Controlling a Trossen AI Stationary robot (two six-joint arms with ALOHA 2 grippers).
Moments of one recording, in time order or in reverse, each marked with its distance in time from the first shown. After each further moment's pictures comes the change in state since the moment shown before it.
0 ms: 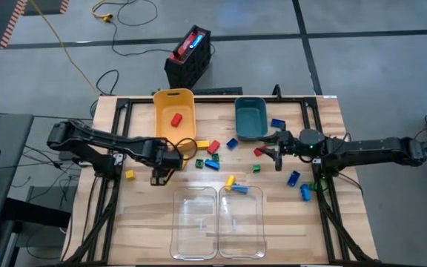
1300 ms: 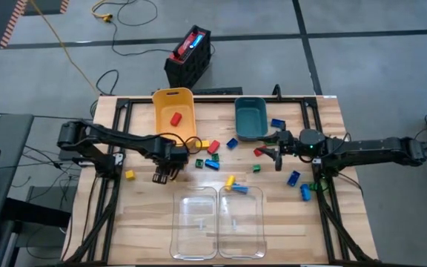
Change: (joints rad) left arm 0.119 0.108 -0.093 0.186 0.132 0.238; right arm -0.001 0.000 0.000 0.005 0.000 -0.008
